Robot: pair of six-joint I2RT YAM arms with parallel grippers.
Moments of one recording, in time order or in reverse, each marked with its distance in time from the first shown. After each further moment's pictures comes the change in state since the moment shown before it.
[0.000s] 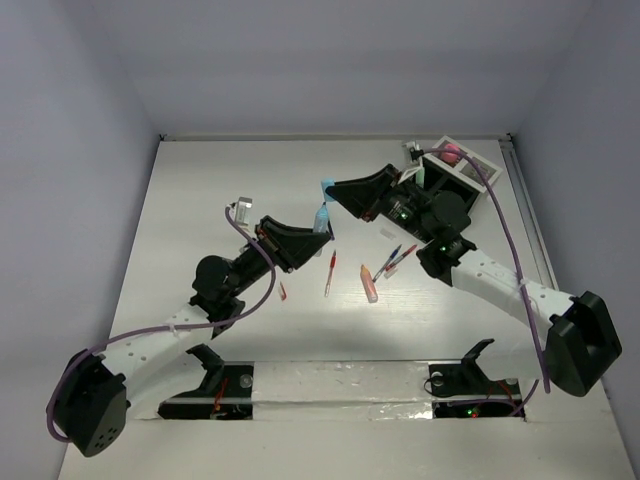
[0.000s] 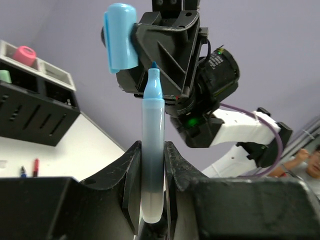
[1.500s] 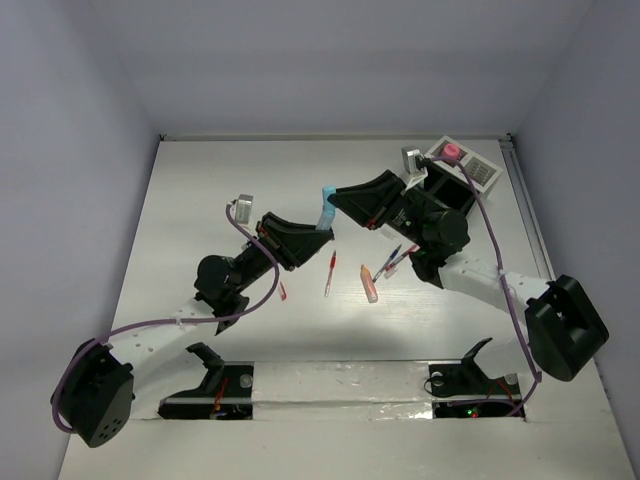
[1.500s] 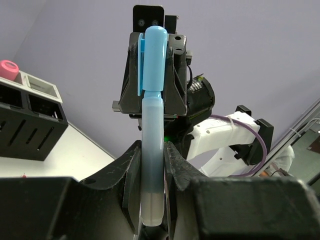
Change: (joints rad) left arm 0.000 0.069 0.014 0.140 0.023 -0.032; right arm 0.000 0.101 -0.090 0.481 -0.127 0.258
